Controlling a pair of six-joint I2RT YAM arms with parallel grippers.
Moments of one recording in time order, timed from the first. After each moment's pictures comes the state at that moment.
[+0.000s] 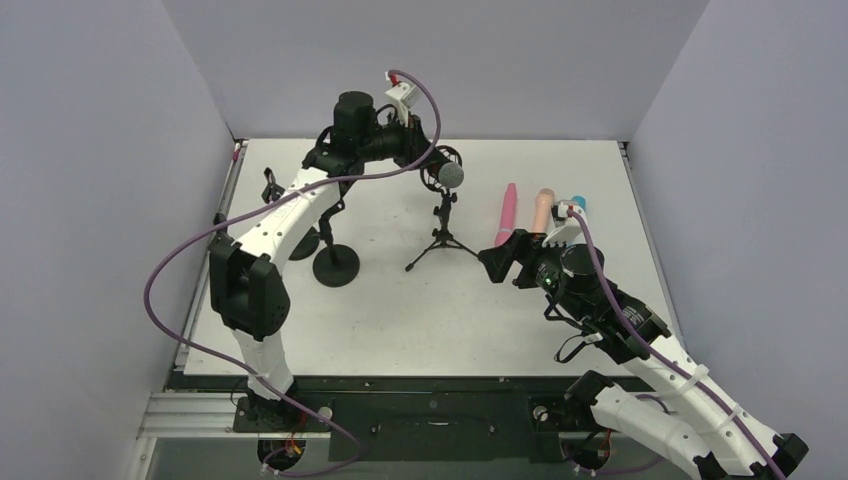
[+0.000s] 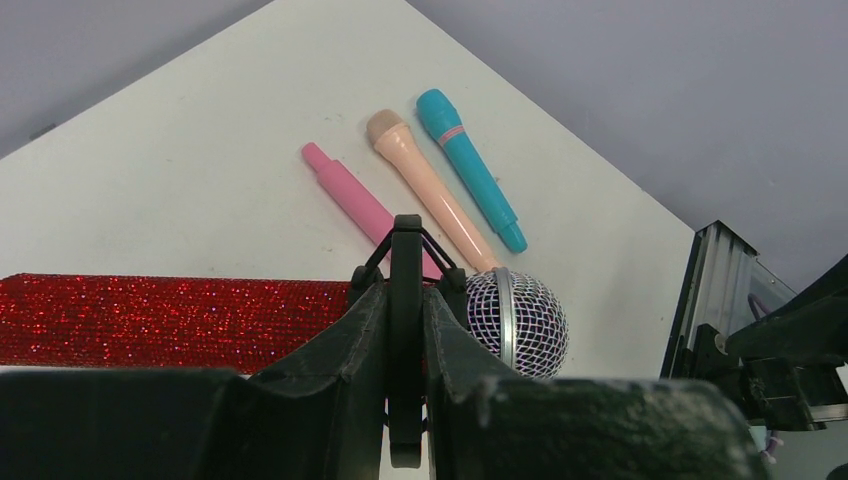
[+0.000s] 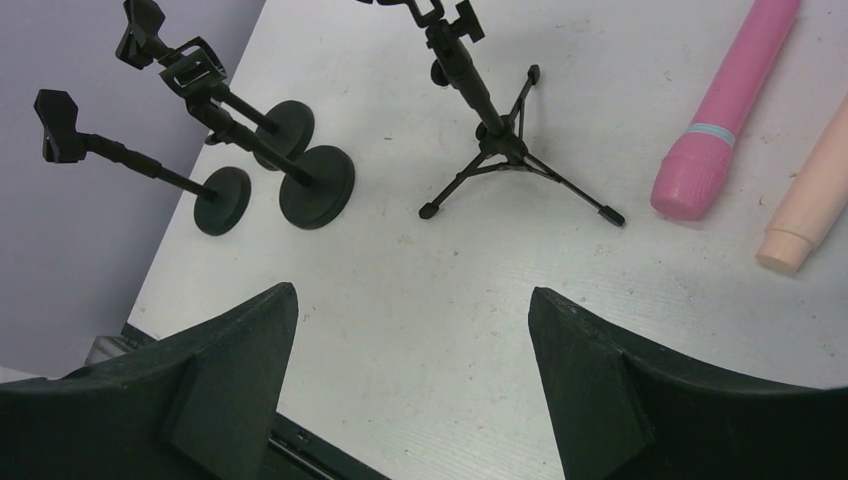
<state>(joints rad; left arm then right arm) -0.43 1.87 1.79 -0.19 0.66 -0.23 0.68 0.73 0.83 -0.41 0.14 0.58</state>
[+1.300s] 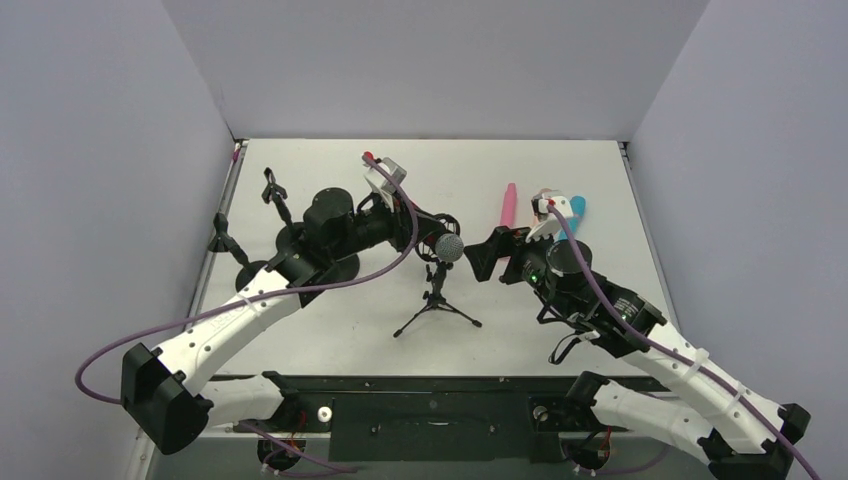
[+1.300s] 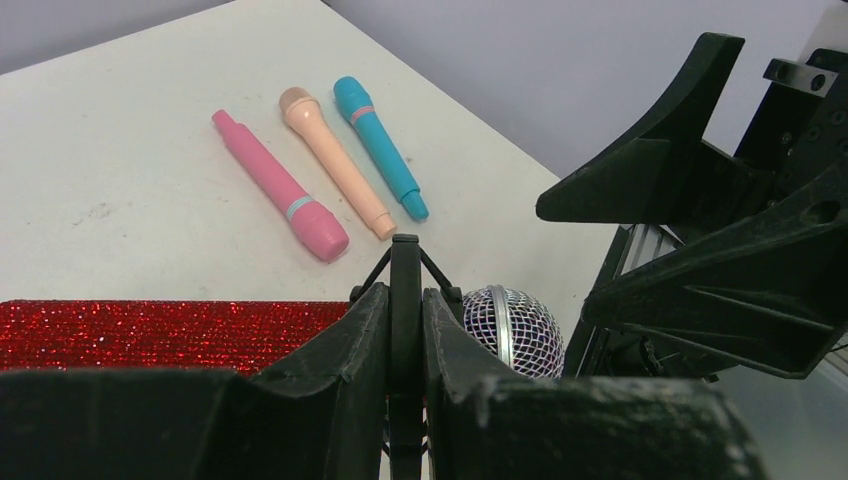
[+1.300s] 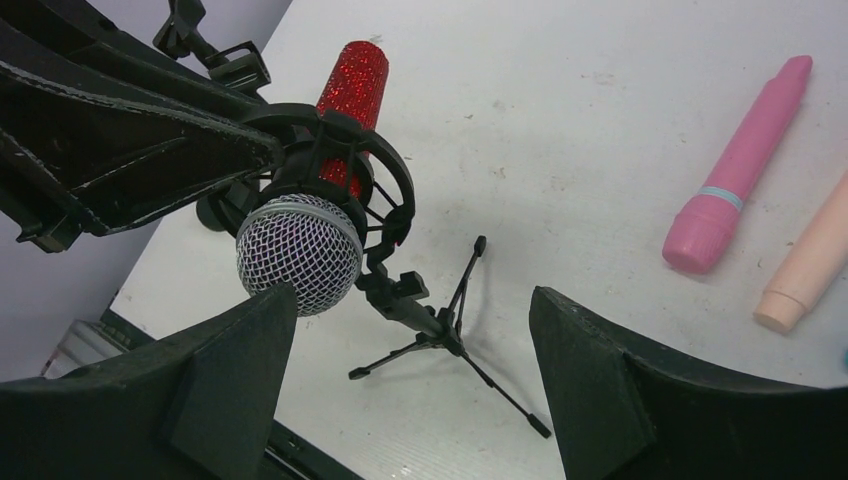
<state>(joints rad) -0.69 1.19 1.04 0.07 0.34 -0.36 0.84 0.81 0.96 -0.41 0.27 0.49</state>
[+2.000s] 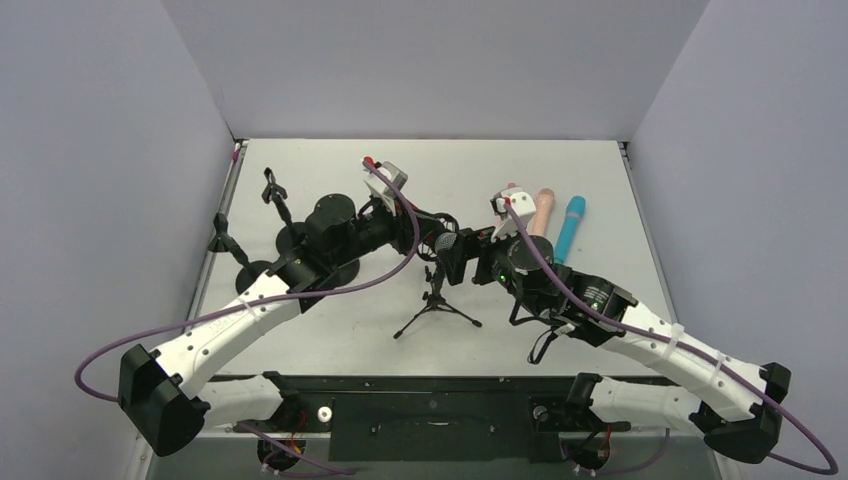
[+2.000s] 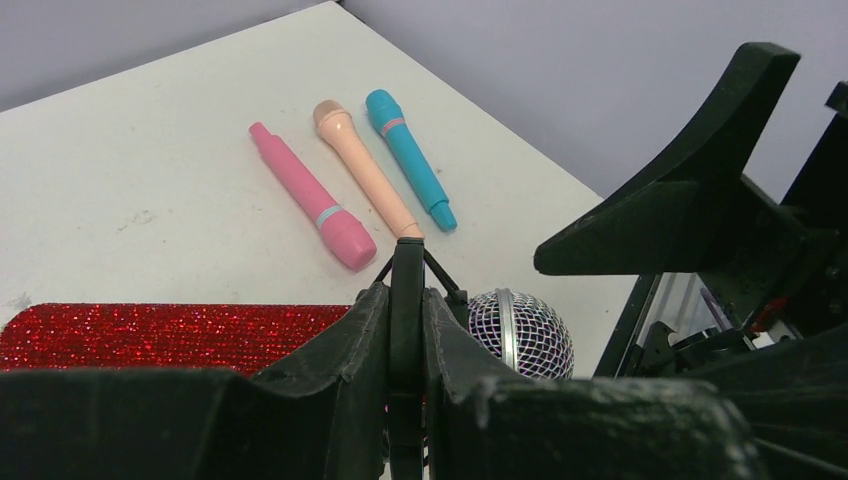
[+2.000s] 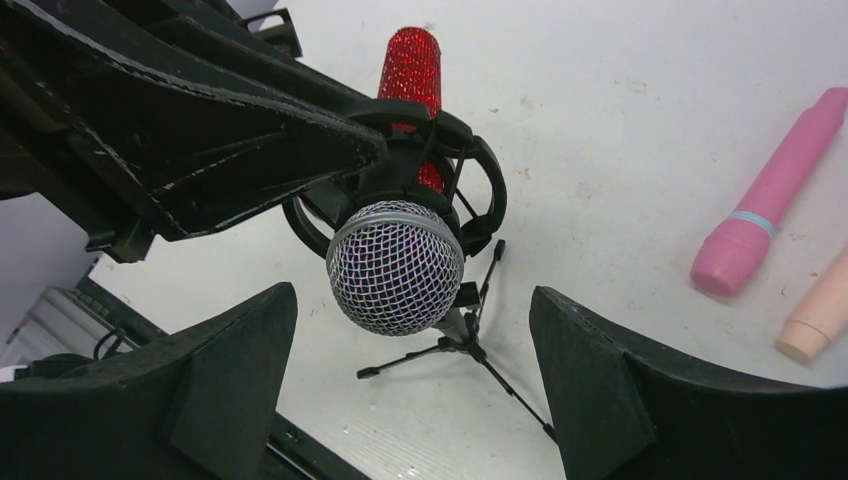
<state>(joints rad) -0.74 1.18 1.02 0.09 0.23 -0.31 1.01 0.96 1.08 -0.42 0.40 0.44</state>
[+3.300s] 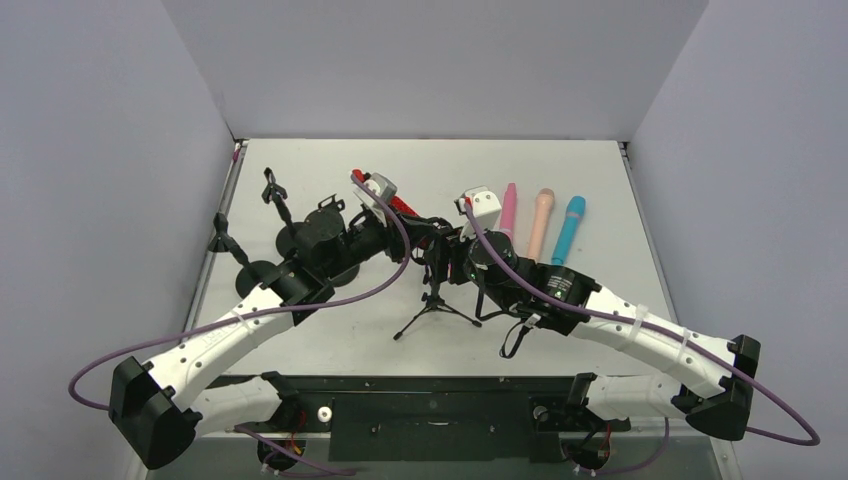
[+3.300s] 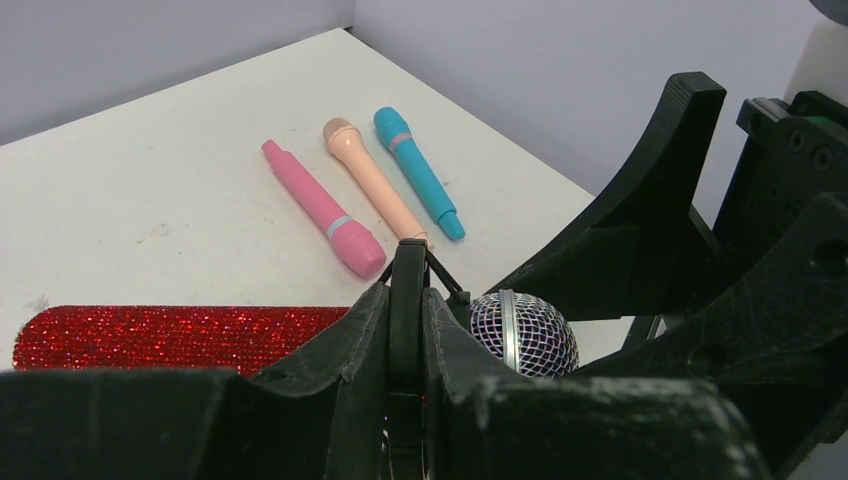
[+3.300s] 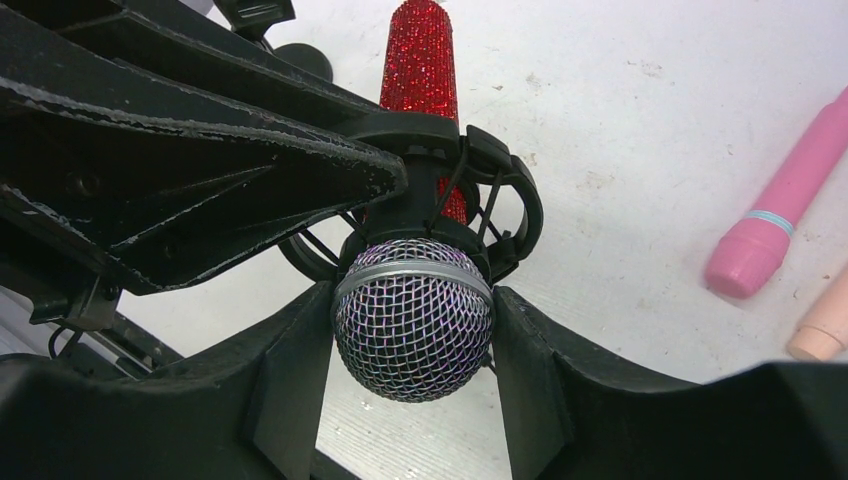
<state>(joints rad) -0.74 1.10 0.91 0.18 0.22 -0.29 1.08 1.14 1.15 -0.43 0.46 0.43</state>
